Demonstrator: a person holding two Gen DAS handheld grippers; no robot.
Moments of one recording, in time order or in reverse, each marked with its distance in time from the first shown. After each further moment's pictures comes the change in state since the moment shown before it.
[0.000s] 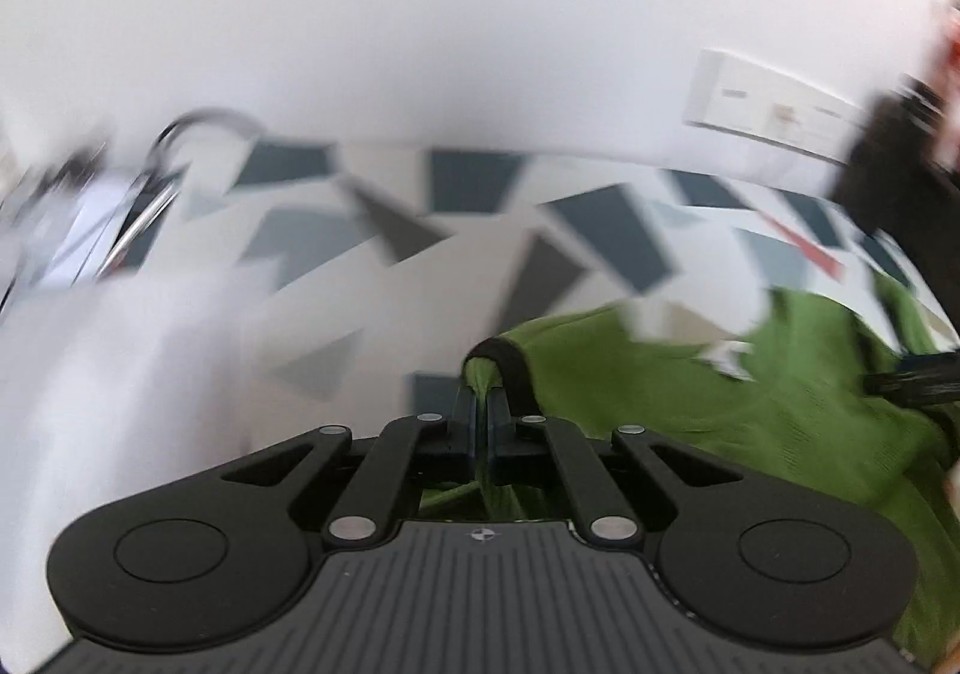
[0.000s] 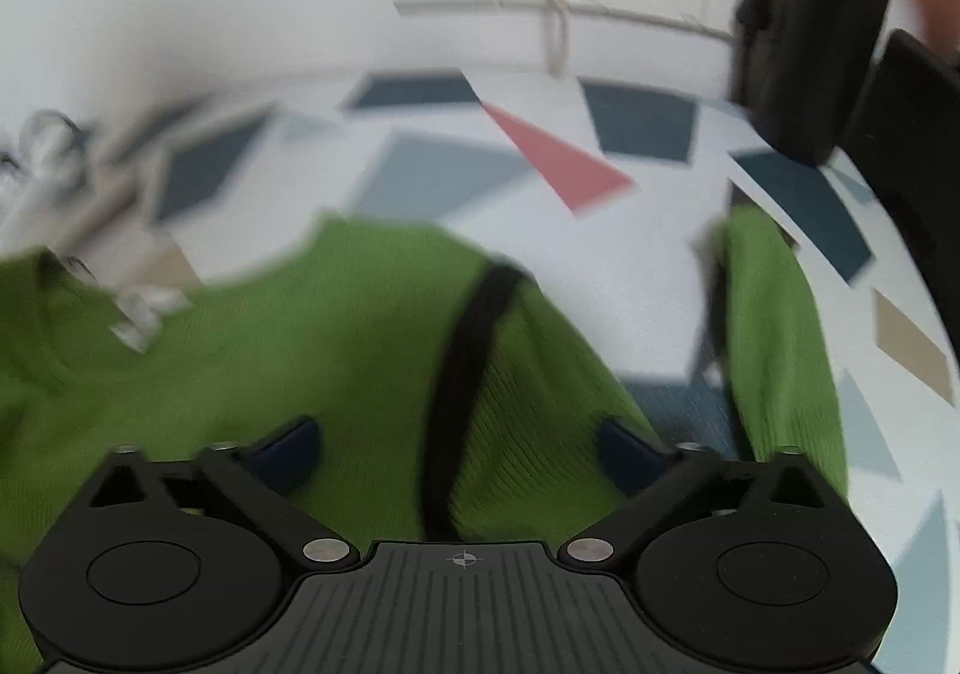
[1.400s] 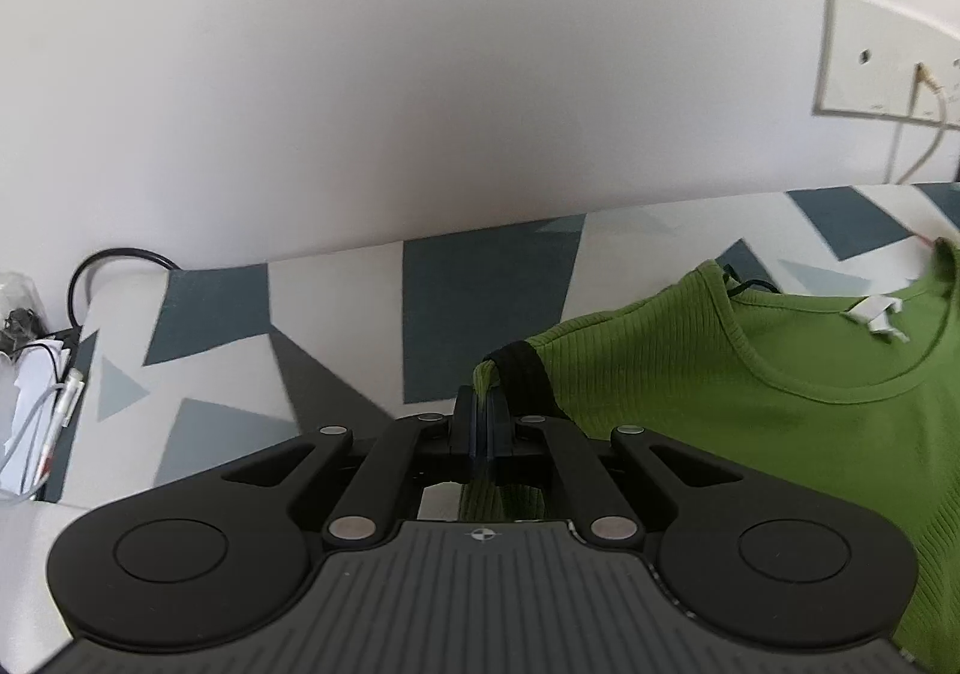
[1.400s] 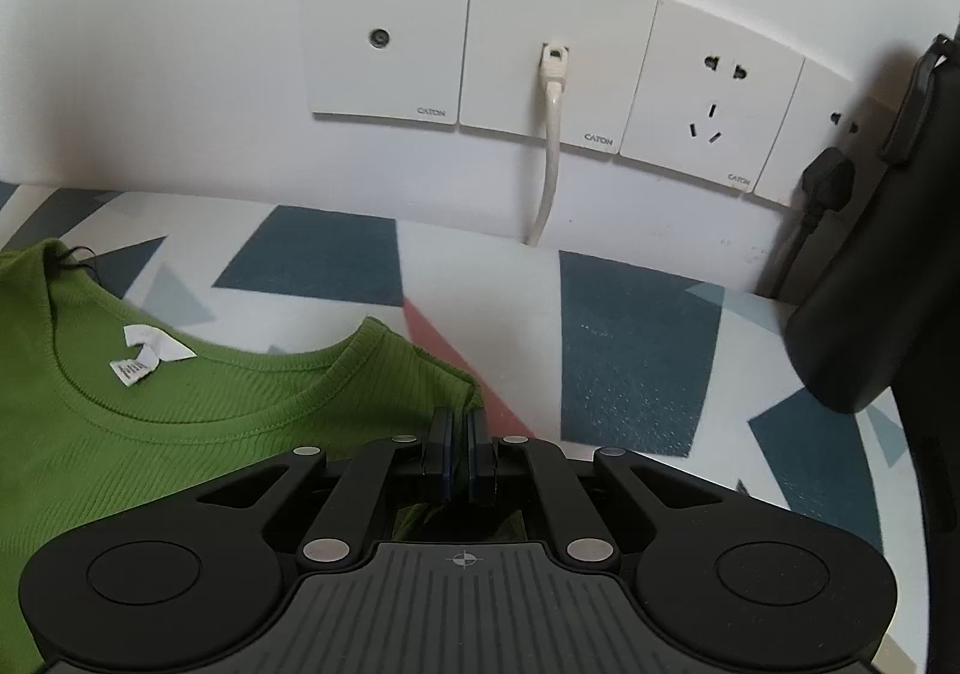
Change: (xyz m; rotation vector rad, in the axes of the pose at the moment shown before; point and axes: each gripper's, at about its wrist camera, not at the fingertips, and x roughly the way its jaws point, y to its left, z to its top) left arm 0.171 -0.043 0.097 0.180 -0.033 0.165; right arm 0.103 -0.035 0.121 -0.128 -0.046 -0.118
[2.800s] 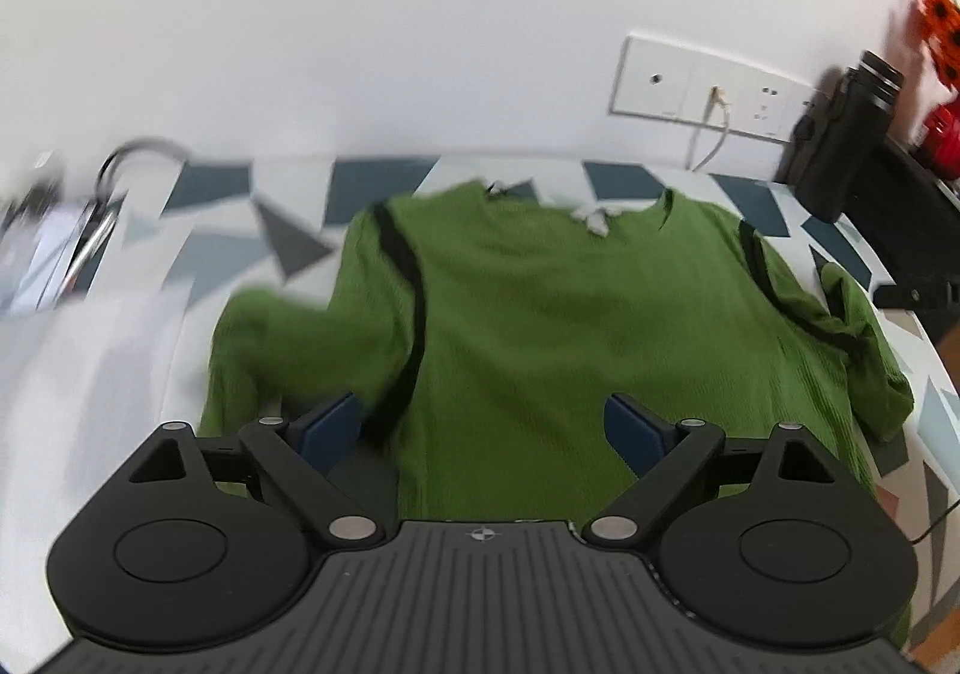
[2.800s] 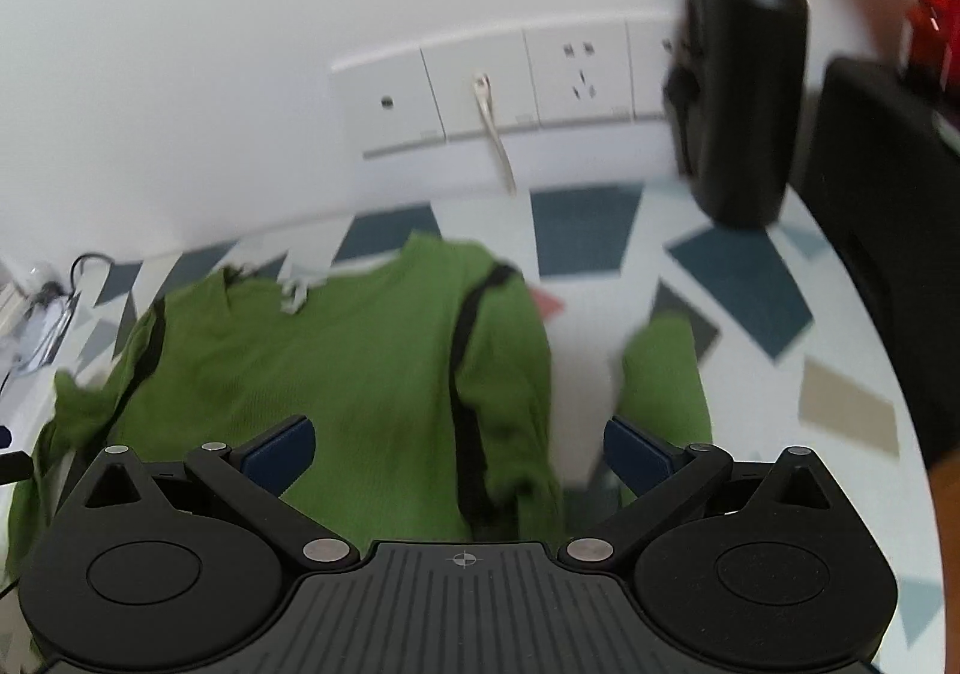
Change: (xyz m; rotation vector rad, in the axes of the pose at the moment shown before) left arm -0.208 -0.033 -0.076 -0.160 0.073 -0.187; right arm -0.168 -0.036 -0.086 0.254 -0.017 0.190
